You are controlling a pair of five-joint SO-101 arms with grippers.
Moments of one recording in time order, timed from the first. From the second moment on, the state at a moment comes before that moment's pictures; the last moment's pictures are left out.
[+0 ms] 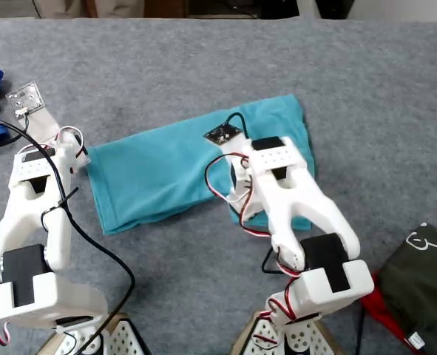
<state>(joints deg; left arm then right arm) -18.5 -1.3 35.9 26.7 4.0 -16.2 5.0 31.2 68.7 14.2</state>
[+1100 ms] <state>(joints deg) -18.5 -1.3 35.9 26.7 4.0 -18.1 12.4 27.2 68.0 11.6</state>
